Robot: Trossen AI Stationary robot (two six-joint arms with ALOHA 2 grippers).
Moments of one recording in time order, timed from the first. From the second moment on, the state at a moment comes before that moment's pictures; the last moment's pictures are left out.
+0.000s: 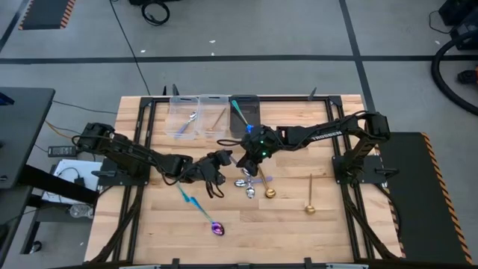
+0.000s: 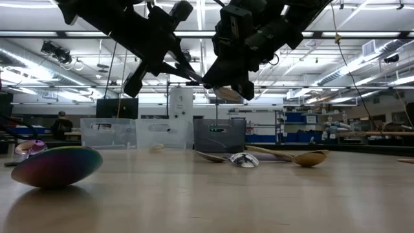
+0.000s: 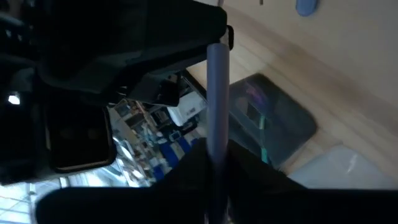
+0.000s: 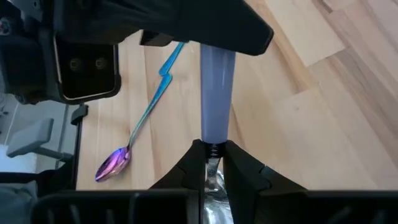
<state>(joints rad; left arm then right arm) -0.24 1.54 0.80 0.21 -0.85 1.55 -0.08 1.68 1.06 -0.03 -0.30 0.50</state>
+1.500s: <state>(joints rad) 0.07 1.26 0.80 -0.86 -0.90 -0.25 0.02 1.51 0.85 0.19 0.06 0.28</state>
